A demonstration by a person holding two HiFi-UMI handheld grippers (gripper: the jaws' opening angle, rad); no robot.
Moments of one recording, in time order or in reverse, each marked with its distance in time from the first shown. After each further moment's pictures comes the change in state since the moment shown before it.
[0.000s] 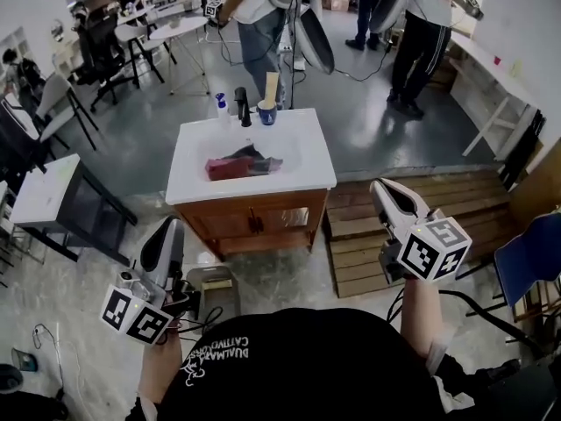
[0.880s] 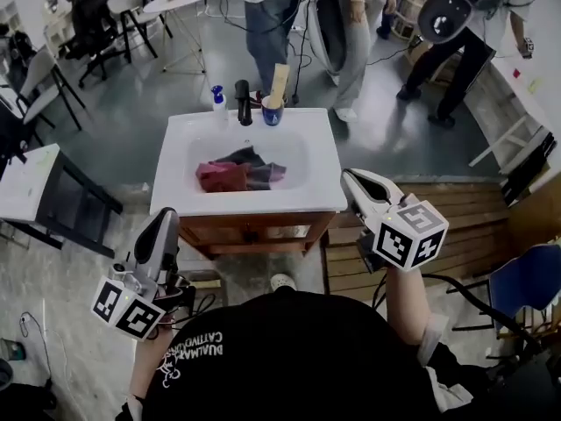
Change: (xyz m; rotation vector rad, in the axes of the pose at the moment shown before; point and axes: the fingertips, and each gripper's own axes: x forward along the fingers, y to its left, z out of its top) left arm 0.098 0.123 -0.038 -0.115 0.044 0.061; right arm 0.193 -0.023 -0.020 -0.047 0.155 0.132
